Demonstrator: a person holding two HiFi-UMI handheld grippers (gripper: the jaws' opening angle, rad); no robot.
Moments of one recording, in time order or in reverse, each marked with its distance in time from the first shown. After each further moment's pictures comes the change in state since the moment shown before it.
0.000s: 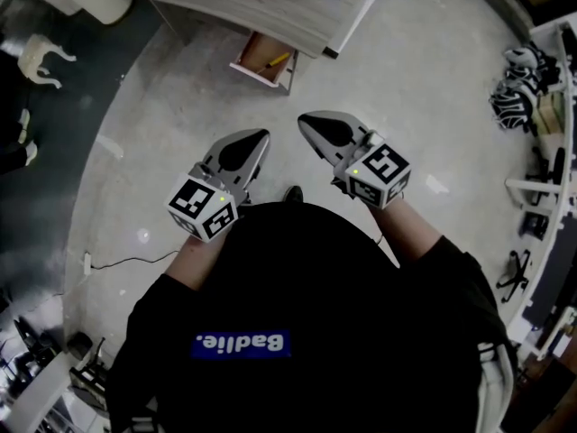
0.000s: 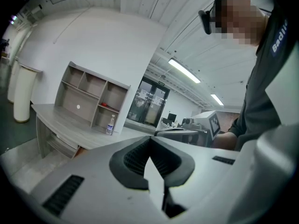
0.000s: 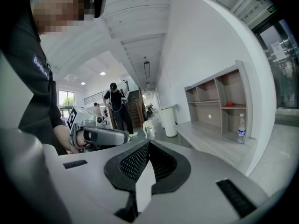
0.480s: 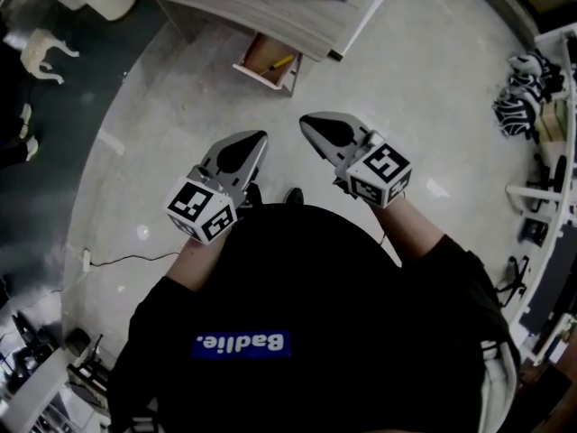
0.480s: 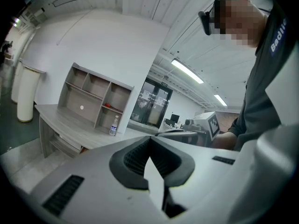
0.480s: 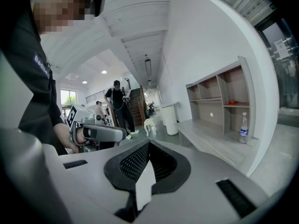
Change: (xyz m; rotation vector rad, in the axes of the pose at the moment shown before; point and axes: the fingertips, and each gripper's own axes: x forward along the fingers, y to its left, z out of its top) left arm 0.000 0.016 0.004 -0.008 -0.014 0.039; right arm 0.011 -0.012 -0.006 0.001 0.043 0.021
